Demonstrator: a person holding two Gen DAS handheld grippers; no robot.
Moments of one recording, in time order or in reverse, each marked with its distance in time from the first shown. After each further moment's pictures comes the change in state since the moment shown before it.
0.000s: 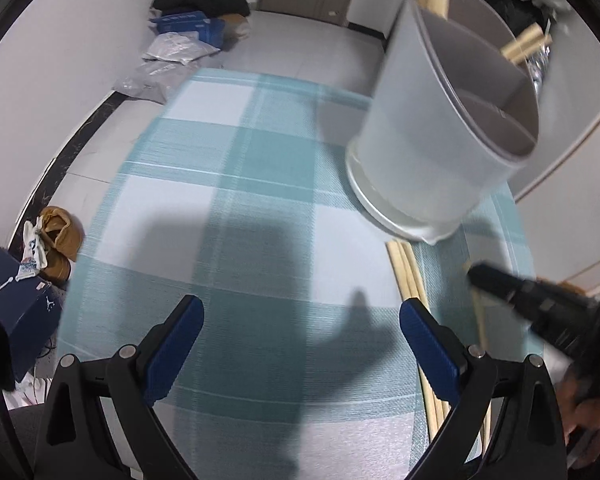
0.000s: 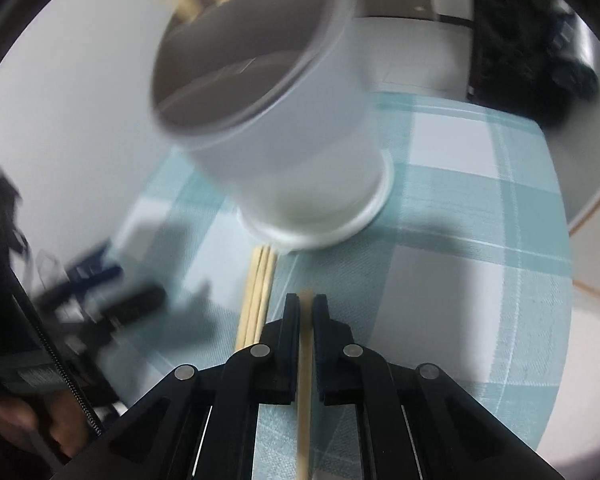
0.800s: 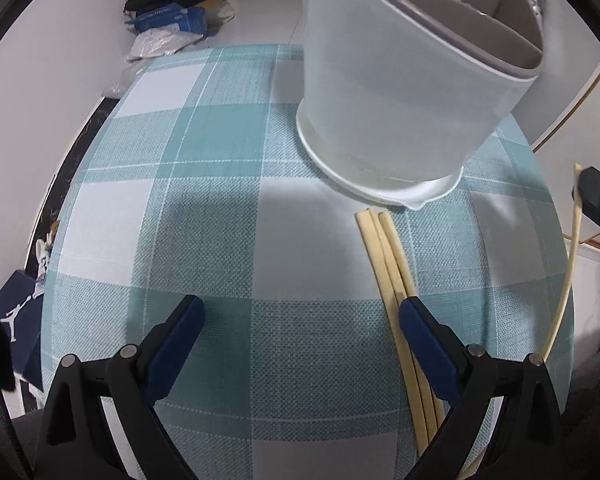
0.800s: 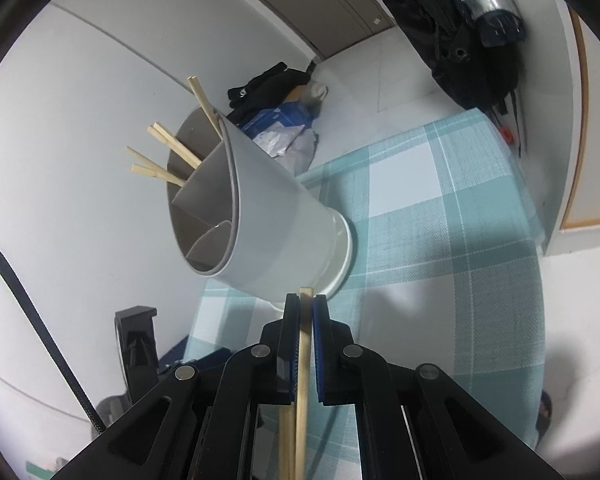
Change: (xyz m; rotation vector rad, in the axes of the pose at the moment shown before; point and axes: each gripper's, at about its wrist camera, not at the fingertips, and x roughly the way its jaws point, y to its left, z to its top) left arm 0.016 -0.039 -0.009 0.096 0.114 0.109; right arm -0.056 -0.070 0.006 0.281 -0.185 0.249
